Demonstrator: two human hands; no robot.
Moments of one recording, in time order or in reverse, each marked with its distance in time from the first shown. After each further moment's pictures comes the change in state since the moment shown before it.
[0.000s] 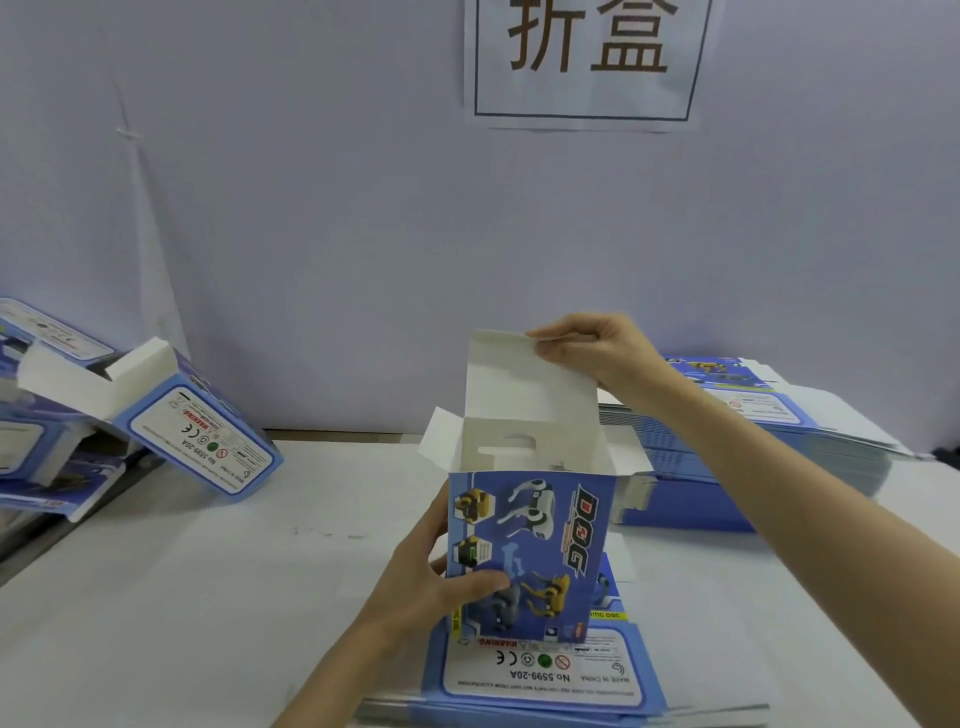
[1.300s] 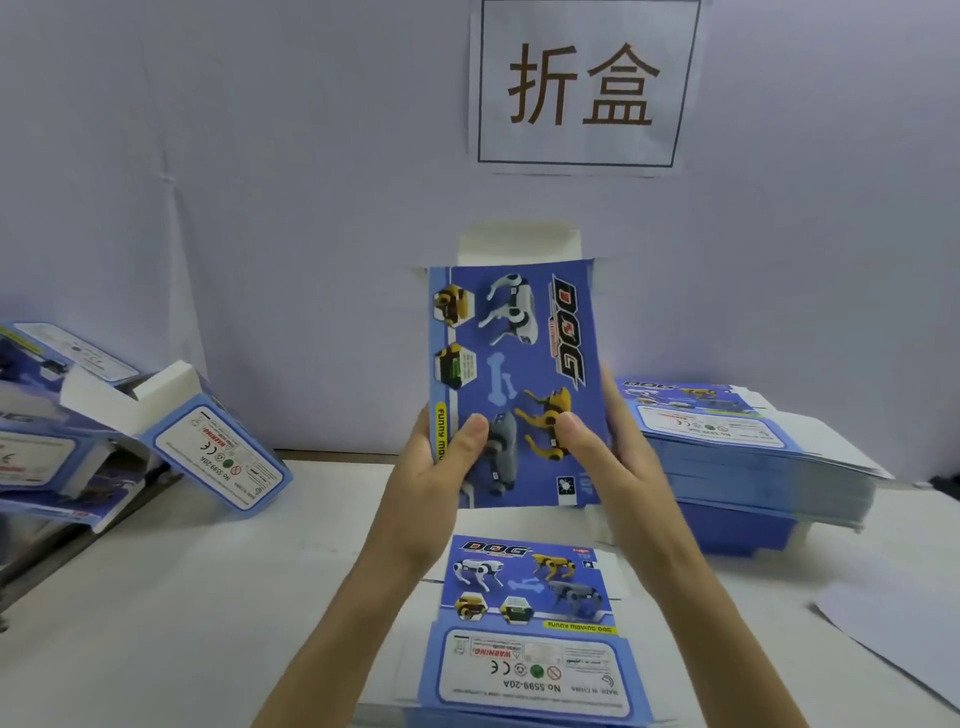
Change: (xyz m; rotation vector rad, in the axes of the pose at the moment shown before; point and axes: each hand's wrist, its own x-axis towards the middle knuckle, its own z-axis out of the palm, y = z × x) left_hand -0.017 0.129 0.012 -0.139 0.242 0.351; right_hand -0.122 -0.025 0.063 0.142 0.247 -0.091
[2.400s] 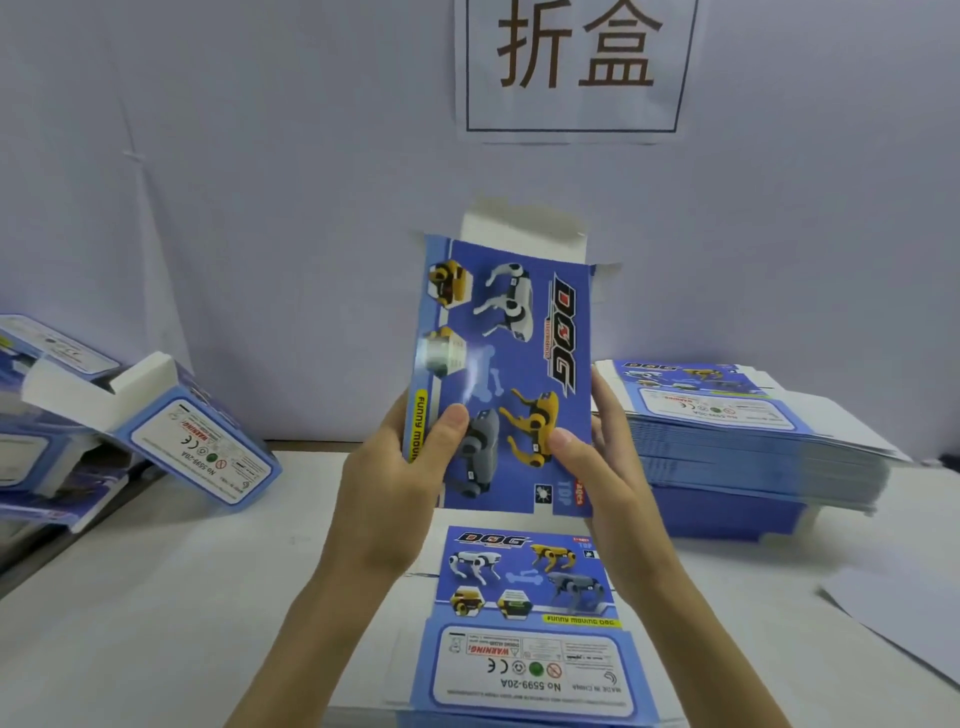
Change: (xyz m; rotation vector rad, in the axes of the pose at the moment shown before) left_hand 0.002 -0.001 -0.011 0.240 0.092 0.059; right_hand 0.001 0.031 0.006 0.248 0.030 0.027
